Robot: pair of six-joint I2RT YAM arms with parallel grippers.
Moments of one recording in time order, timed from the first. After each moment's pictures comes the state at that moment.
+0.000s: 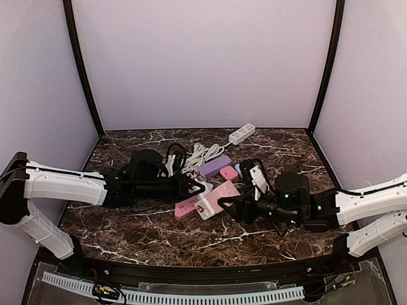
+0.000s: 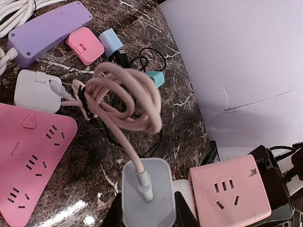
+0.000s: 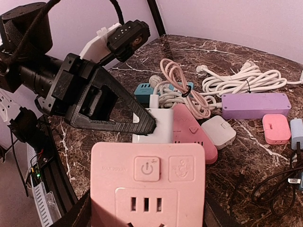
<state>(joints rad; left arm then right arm) -0.95 1.46 0.80 0.19 0.19 -0.94 1.21 1.17 0.58 0.27 0.21 0.40</state>
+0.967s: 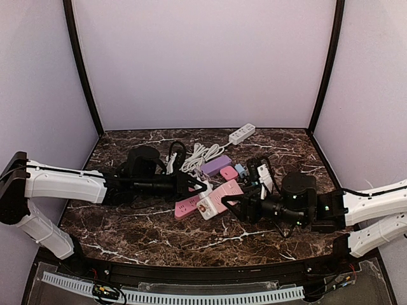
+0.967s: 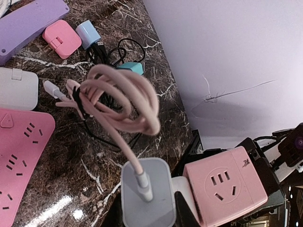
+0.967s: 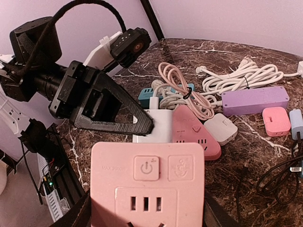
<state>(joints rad) -0.90 1.46 0.80 0.23 0.34 -0.95 1.23 1.10 0.57 0.22 0.25 0.48</state>
